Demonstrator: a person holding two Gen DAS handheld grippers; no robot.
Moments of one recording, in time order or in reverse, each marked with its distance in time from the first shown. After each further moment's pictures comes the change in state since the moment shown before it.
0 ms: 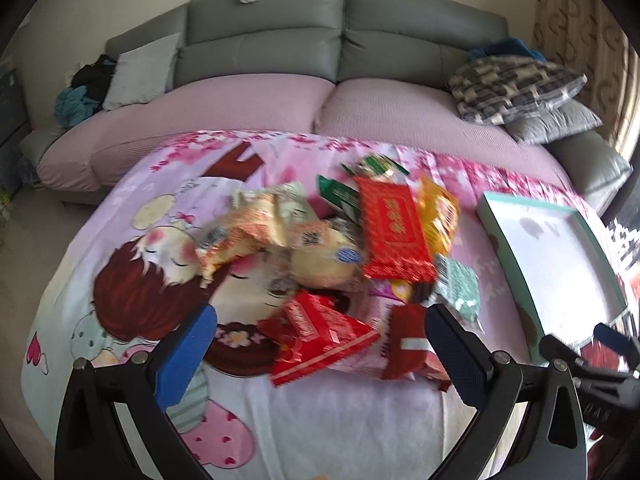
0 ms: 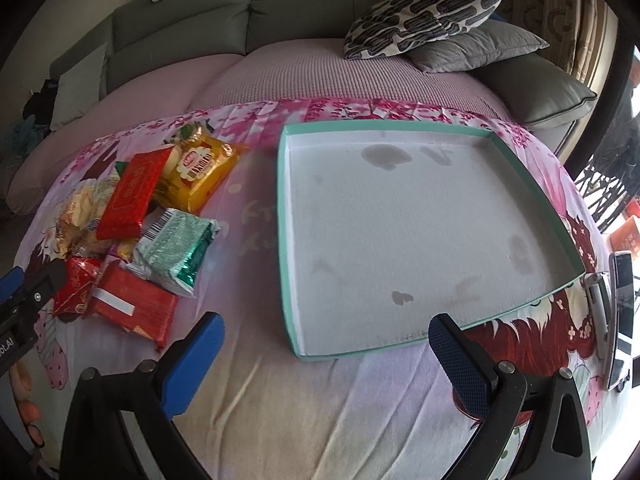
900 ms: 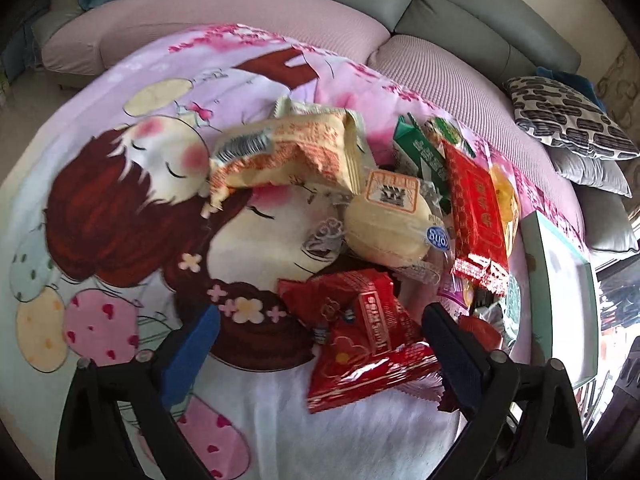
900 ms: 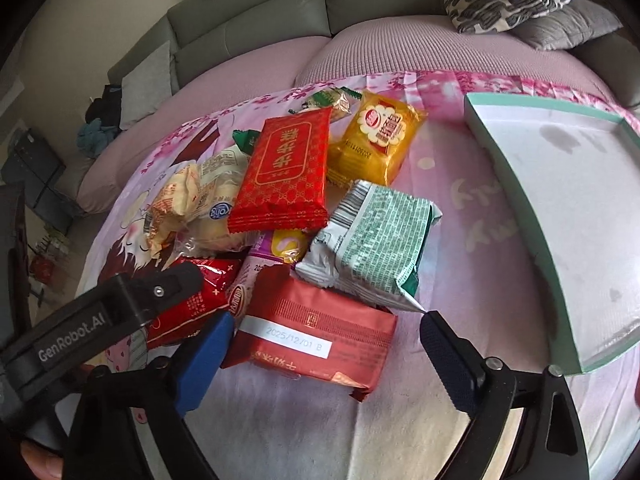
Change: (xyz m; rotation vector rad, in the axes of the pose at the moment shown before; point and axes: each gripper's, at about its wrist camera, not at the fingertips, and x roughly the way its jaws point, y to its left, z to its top) left arm 0.073 0.053 -0.009 -0.292 0.258 -0.108; right arm 0.043 0.103 0.004 0.031 0.060 0.343
